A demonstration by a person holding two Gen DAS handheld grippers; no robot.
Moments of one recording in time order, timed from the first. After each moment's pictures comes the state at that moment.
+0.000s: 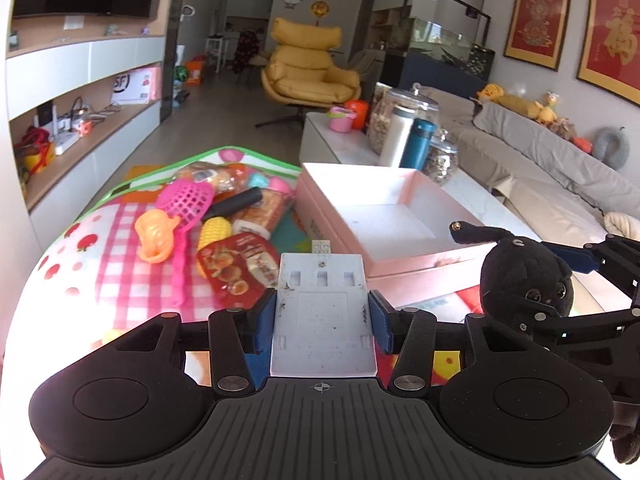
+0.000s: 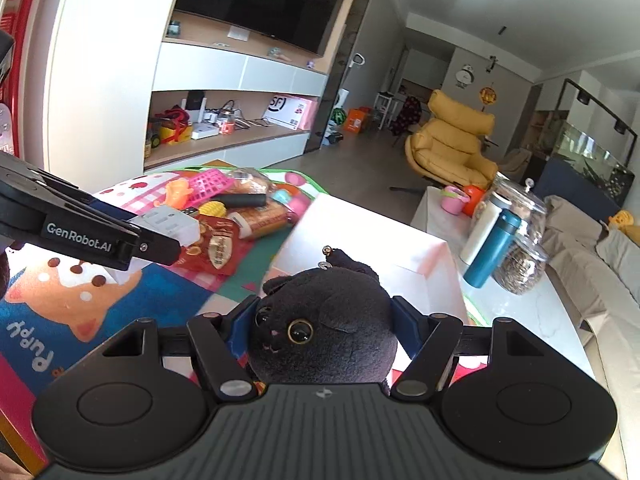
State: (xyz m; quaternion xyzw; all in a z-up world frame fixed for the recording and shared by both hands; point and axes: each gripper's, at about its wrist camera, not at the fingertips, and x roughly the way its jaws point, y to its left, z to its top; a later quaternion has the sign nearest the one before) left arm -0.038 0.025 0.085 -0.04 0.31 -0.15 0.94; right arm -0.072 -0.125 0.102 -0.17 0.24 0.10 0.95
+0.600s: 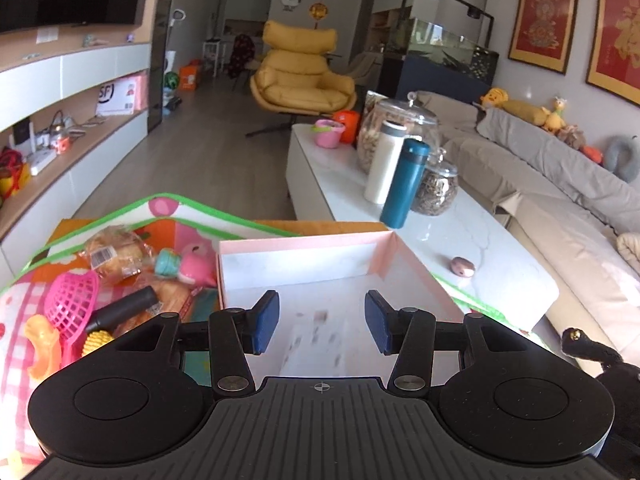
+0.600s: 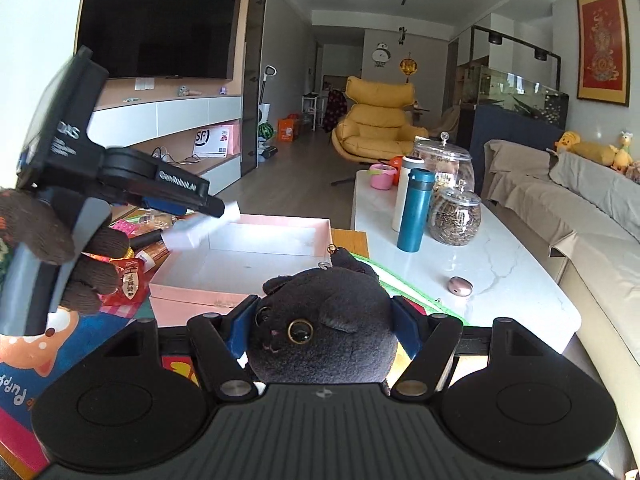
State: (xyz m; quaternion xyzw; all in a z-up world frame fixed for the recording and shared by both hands) left arm 0.096 -0.068 0.095 -0.06 0.30 -0.14 0.94; right arm -0.084 -0.249 0.117 -0.03 0.23 0.03 0.97
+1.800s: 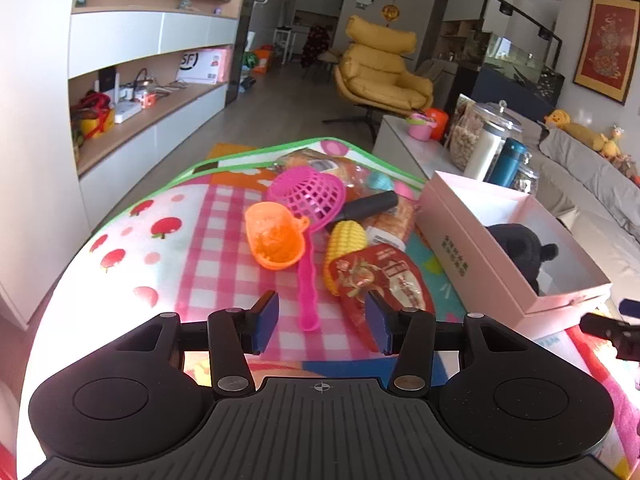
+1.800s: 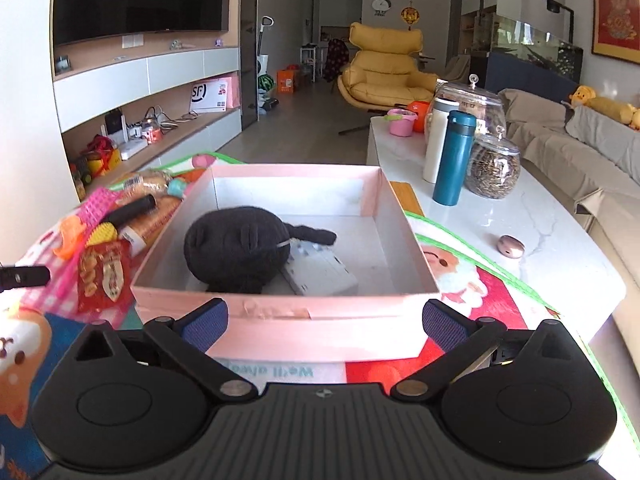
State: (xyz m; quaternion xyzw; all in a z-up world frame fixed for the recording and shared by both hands) left arm 0.014 0.114 0.045 -0.09 0.32 -0.05 0.94; right arm 0.013 -0.179 0.058 -0.03 0.31 0.02 0.95
